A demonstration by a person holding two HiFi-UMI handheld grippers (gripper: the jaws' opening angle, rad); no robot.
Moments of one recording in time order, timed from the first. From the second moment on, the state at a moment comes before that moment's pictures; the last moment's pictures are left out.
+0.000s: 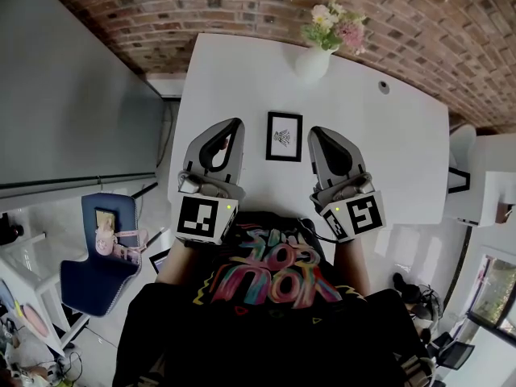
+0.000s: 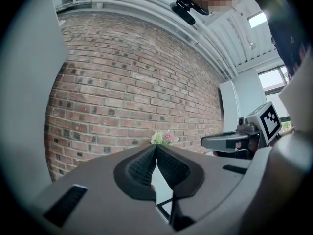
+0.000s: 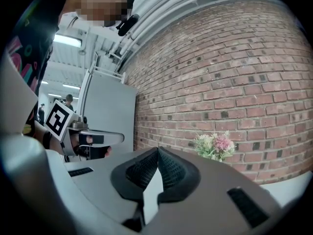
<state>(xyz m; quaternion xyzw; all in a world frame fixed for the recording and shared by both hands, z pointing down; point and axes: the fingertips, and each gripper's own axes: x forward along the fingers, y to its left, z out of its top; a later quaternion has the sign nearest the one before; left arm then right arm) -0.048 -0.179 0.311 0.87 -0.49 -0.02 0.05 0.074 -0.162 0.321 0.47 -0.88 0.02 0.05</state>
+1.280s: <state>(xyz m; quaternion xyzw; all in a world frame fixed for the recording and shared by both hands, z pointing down) -0.043 -0.179 0.313 0.87 -0.49 -0.02 0.05 0.083 -0.164 0.327 0.46 -0.88 0.04 0.05</state>
